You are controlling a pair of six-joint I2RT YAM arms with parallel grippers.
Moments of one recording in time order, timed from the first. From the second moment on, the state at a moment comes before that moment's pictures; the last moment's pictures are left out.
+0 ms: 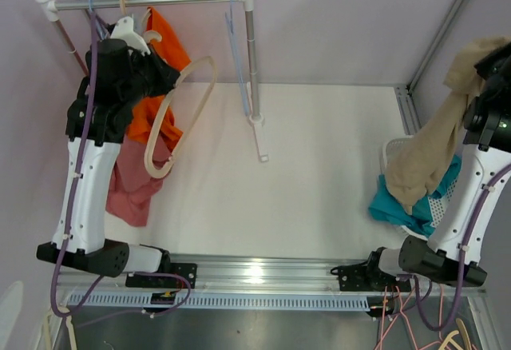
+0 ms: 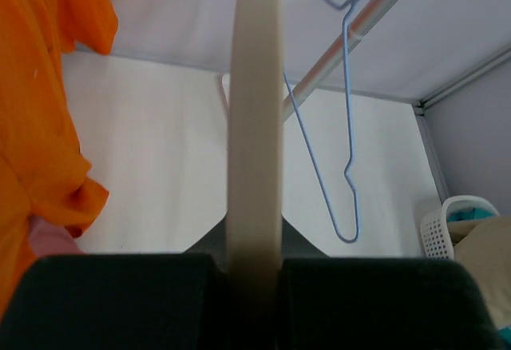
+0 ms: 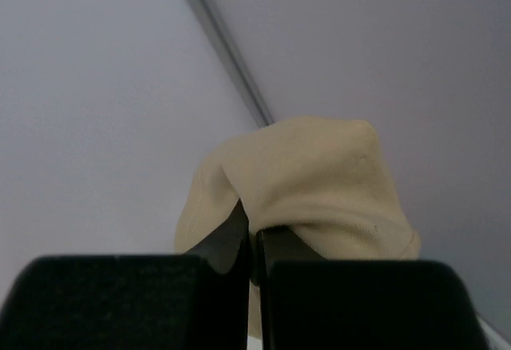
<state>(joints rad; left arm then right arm) -0.20 1.34 1.88 -0.84 0.04 -0.39 -0.32 1.35 2.02 -0.60 0.24 0.33</state>
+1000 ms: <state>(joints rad) -0.22 1.74 2.22 -0.61 0.08 -0.26 -0.52 1.03 1.42 -0.61 -0.01 0.54</state>
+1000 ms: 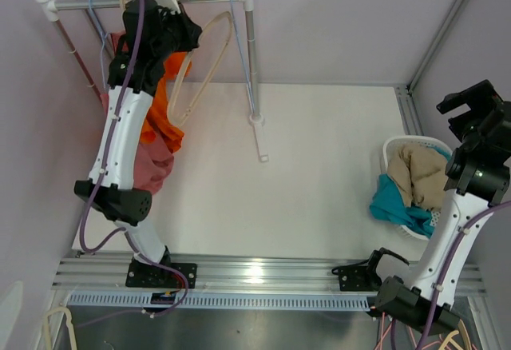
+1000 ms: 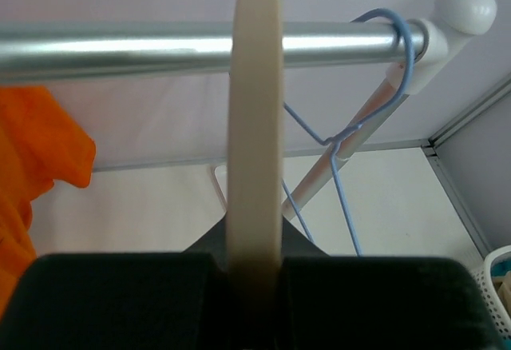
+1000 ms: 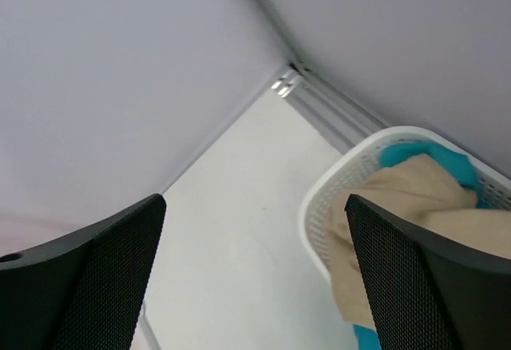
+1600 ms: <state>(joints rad) -0.39 1.96 2.40 -0.56 -0.28 -0.06 -0.48 0.97 1.34 -0.61 -0.18 0.51</state>
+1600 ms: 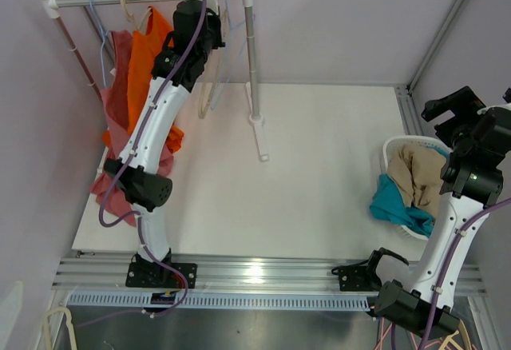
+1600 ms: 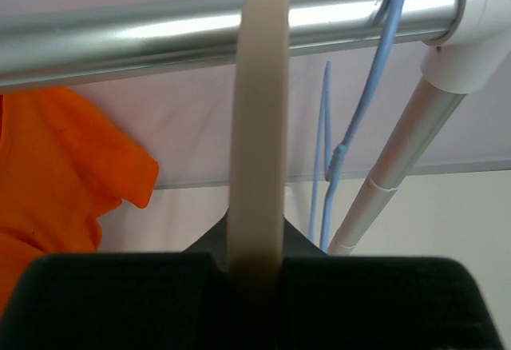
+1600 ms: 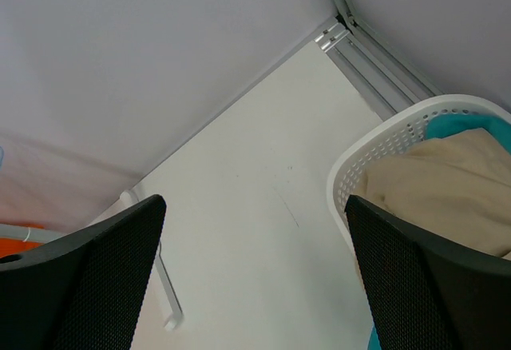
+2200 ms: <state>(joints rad) -0.35 1.79 2.34 -0.63 -0.18 -0.12 -0.46 0.96 1.34 -0.61 -0.23 0.52</state>
